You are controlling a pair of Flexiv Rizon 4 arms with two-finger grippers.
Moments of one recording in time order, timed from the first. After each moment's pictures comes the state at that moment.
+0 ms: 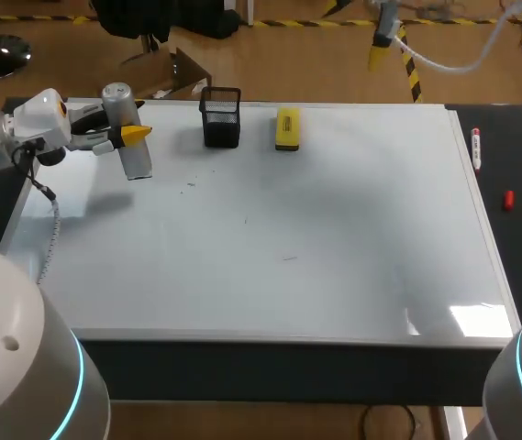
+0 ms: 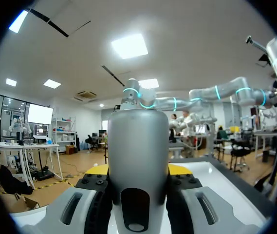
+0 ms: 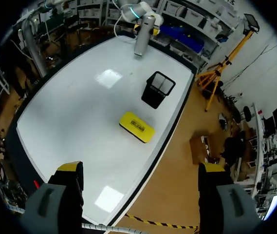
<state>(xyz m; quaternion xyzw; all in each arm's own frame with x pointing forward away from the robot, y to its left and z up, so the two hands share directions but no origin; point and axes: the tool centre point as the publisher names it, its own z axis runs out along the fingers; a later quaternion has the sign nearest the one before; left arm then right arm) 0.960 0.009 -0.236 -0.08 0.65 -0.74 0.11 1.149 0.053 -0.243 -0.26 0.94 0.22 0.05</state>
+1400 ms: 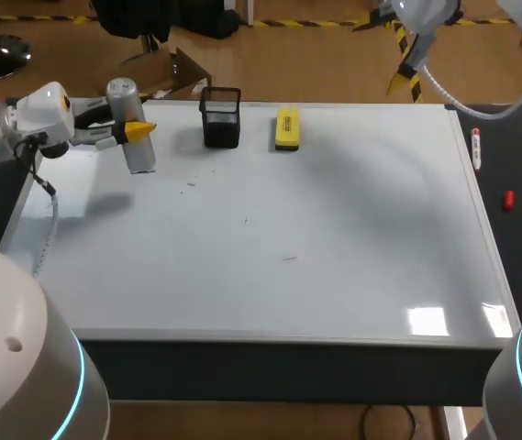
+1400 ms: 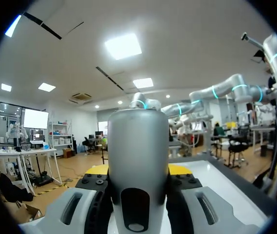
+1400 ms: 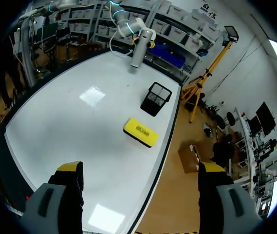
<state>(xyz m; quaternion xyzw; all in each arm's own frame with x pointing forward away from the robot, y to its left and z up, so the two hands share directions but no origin) 0.959 -0.004 -0.219 -0.05 0.66 -0.74 0.11 1.115 0.017 -0.261 -0.22 0.92 0.32 0.10</state>
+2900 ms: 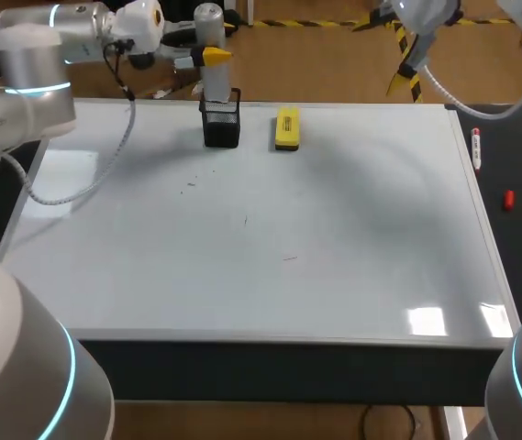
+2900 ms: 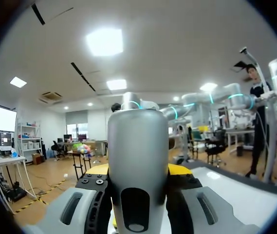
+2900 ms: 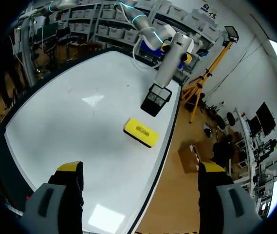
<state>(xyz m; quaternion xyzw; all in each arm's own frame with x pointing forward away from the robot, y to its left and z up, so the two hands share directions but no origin) 1.088 -0.141 -0.177 0.06 0.66 -0.75 0.00 1.114 0.017 -0.261 -0.22 0.91 0.32 0.10</state>
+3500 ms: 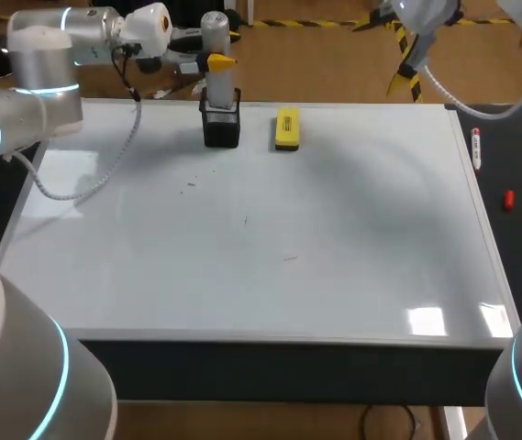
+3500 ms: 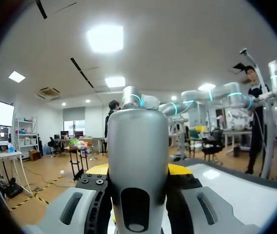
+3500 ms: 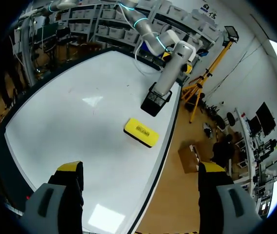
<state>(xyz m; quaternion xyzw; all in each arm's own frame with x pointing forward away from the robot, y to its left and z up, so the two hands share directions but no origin) 1.103 -0.146 -0.204 0.06 0.66 -0.75 -0.02 1.114 0.017 -0.261 -0.22 0.91 0.32 0.10</state>
